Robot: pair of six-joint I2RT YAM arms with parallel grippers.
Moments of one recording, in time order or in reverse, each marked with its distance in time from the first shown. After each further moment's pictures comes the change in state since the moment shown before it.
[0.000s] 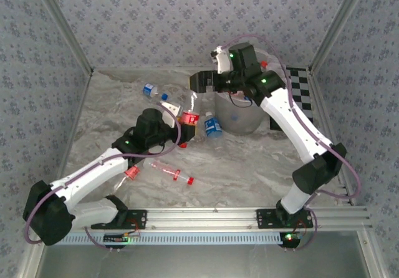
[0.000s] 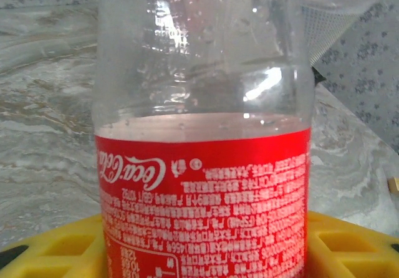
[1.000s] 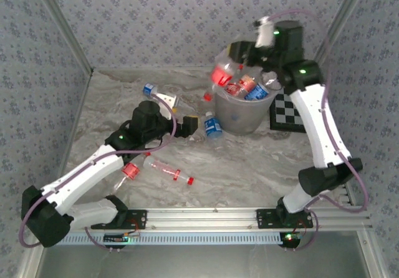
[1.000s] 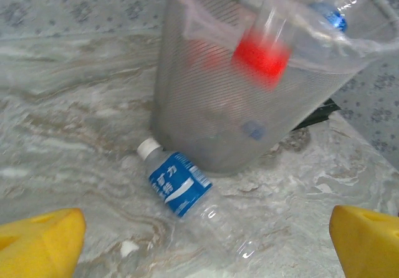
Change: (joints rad) left arm 0.001 -0.035 0.153 -0.190 -0.139 -0.051; right arm -0.276 -0.084 0.158 0.025 0.071 -0.042
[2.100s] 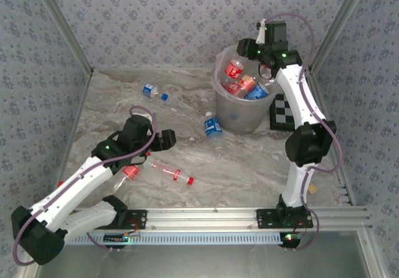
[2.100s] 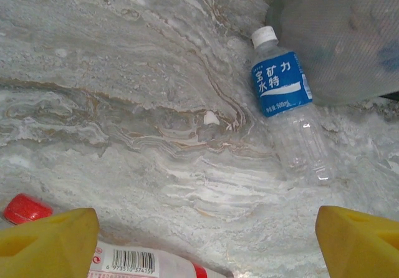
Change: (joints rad) left arm 0.073 -0.150 -0.113 -0.378 -0.074 -0.292; right arm -0.086 0.378 0.108 0.058 0.193 -0.015
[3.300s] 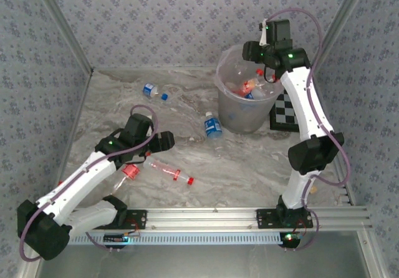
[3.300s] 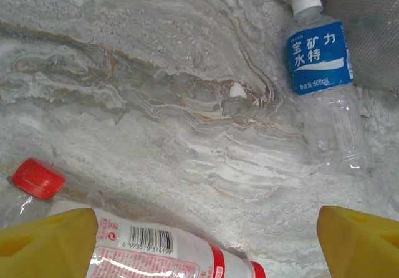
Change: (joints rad) left arm 0.052 0.061 0.001 -0.067 0.057 -0.035; right arm 0.045 -0.108 0.040 -0.229 0.190 -0.095
